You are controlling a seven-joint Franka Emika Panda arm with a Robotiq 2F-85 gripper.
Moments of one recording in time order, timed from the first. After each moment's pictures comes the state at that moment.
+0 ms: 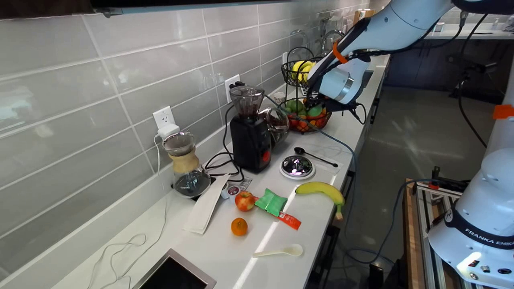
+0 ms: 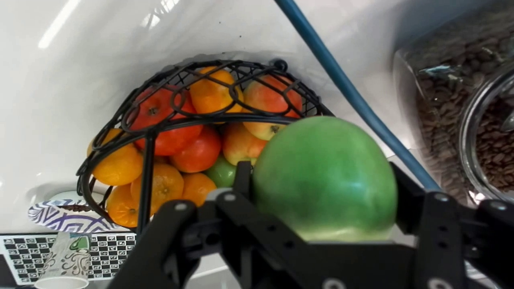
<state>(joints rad) -0.52 0.25 0.02 -2.28 0.86 3.22 -0.64</state>
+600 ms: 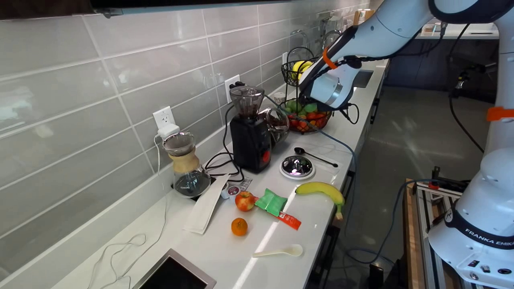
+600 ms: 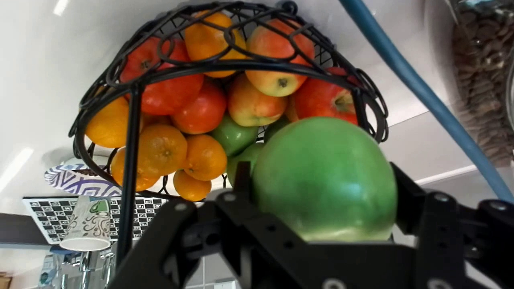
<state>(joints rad) -0.53 0.35 0.06 -2.19 0.87 3.38 -0.59</state>
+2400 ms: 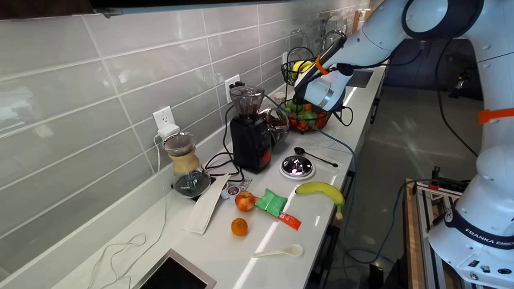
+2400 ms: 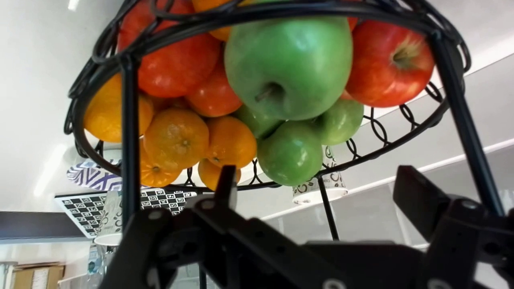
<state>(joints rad) -0.60 0.52 0.10 -2.01 0.87 3.46 -0.53</state>
